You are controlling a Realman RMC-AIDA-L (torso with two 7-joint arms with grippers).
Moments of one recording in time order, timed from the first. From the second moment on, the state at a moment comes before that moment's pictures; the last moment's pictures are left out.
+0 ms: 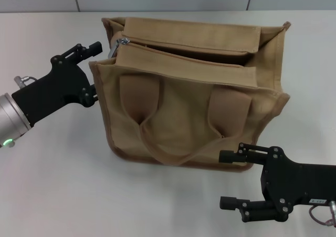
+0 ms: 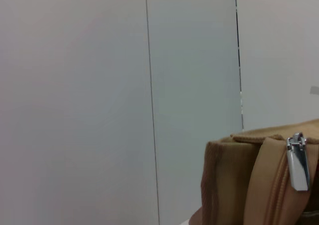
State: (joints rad) left arm -0.50 -2.07 0.44 0.31 1.78 1.51 -0.71; right arm 0.42 2.08 -0.64 -0.37 -2.04 -1.87 0.85
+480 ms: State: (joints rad) left arm -0.48 -2.07 0.42 0.31 1.76 1.53 -0.71; right arm 0.43 2.08 -0.64 -0.37 -2.04 -1.87 0.85
